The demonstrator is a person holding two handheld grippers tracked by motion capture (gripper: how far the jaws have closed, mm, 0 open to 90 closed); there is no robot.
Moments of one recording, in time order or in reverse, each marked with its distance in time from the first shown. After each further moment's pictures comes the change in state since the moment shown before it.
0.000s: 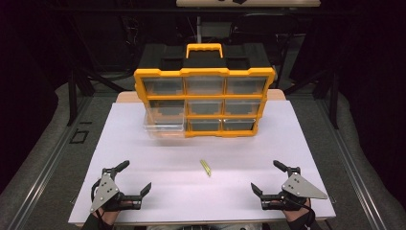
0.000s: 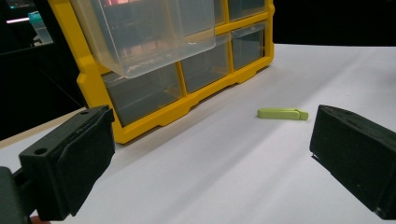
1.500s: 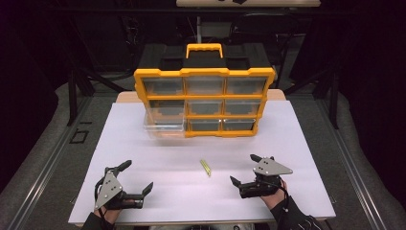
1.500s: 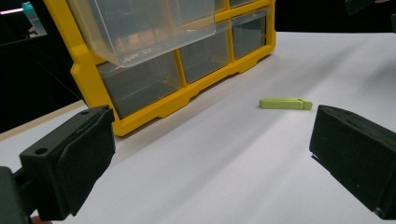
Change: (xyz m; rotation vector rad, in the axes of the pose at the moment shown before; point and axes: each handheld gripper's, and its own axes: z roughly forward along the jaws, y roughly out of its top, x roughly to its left) left arm 0.000 -0.002 0.006 0.035 0.002 0.007; right arm 0.012 0.012 0.067 0.192 0.095 0.036
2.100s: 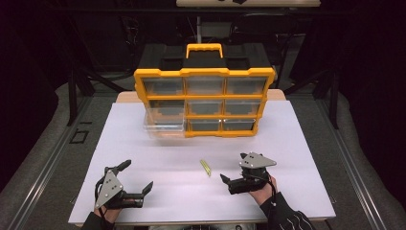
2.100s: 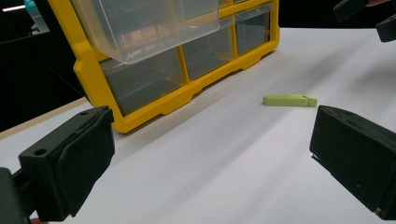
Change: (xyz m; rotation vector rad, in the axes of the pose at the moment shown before) left arm 0.001 0.000 0.003 0.022 0.006 0.006; right arm 0.012 0.015 0.028 0.094 0.016 0.016
